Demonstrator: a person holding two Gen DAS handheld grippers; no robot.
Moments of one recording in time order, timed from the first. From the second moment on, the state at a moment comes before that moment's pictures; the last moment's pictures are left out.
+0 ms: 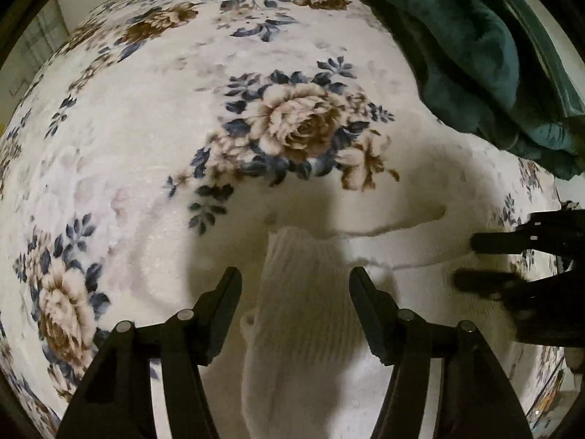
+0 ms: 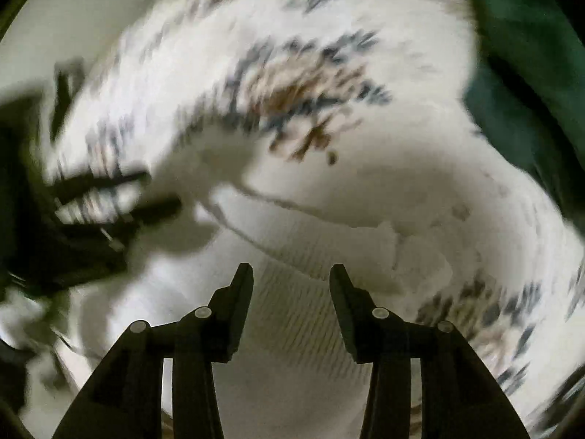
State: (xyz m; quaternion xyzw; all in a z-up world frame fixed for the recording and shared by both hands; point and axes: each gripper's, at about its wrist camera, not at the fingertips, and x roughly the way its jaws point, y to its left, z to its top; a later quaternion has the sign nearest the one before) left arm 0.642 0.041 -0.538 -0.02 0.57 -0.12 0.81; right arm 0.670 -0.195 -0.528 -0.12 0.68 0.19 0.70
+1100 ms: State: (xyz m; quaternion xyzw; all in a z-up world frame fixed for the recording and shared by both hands) left arm 0.643 0.075 -0.565 -0.15 0.56 -0.13 0.80; right arm 0.648 -0.333 -0.523 0.25 0.64 0.08 0.72
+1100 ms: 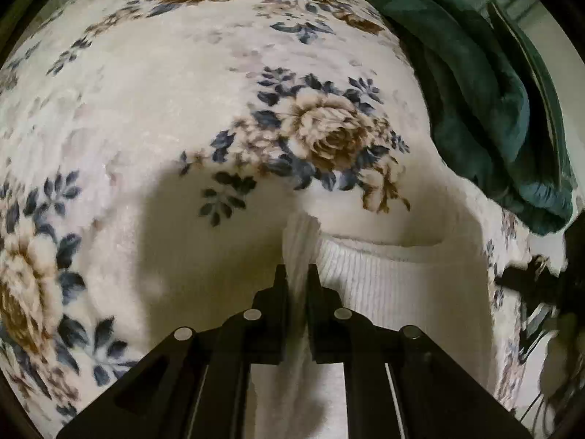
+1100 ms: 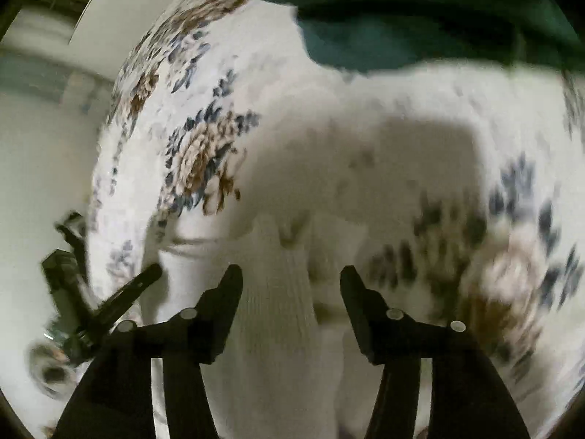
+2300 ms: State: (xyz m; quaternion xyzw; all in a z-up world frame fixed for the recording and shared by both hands) left arm 0.580 0.083 -0.627 -0.39 0.59 -0.26 0.66; right arm 0.558 -0.303 -0.653 0.45 0.66 0.20 0.56
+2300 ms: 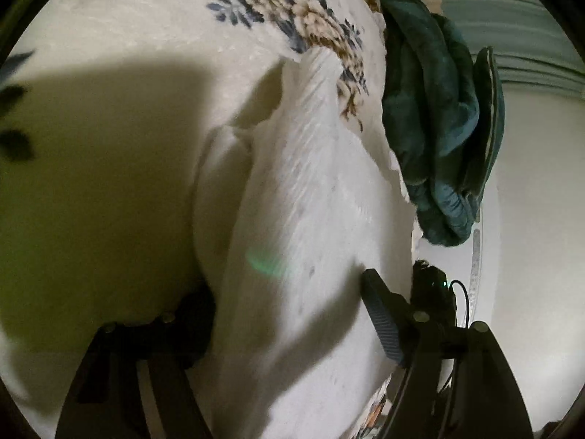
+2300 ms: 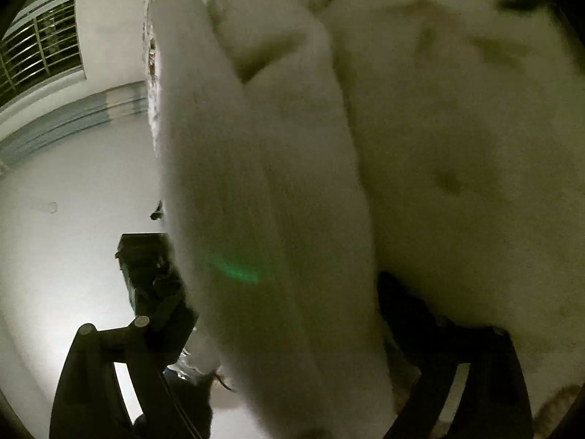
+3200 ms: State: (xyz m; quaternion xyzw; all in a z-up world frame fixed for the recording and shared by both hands) left arm 0.683 0.215 -0.479 -0.31 0.49 -0.23 0.78; right arm 0.683 -0.119 -0.521 0.36 0.59 0.25 0.68
